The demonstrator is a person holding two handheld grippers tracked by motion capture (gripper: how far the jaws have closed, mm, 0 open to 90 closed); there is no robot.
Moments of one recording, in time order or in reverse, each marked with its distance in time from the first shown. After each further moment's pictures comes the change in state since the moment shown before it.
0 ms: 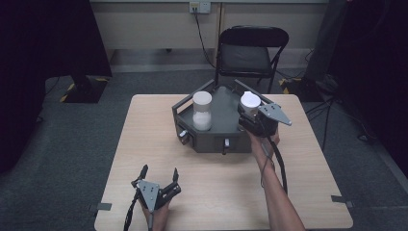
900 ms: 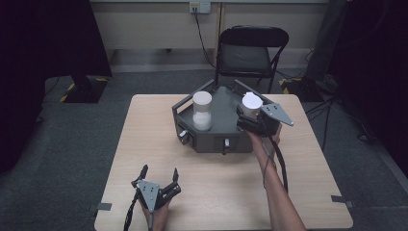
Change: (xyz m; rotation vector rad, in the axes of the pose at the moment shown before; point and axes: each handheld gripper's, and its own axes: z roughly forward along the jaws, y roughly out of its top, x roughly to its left) left arm 0.000 0.000 0.000 0.001 0.000 0.000; right arm 0.001 -0.004 0.000 -0.023 -0.028 0.039
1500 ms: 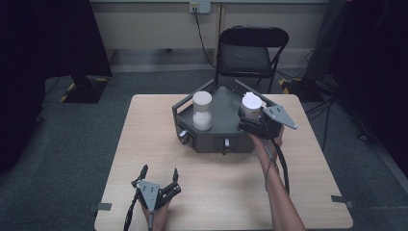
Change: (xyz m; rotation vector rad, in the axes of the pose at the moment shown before) left arm 0.000 0.000 0.000 0.000 0.000 0.000; right arm -0.001 -0.003 -0.012 -0.011 -0.006 -0.001
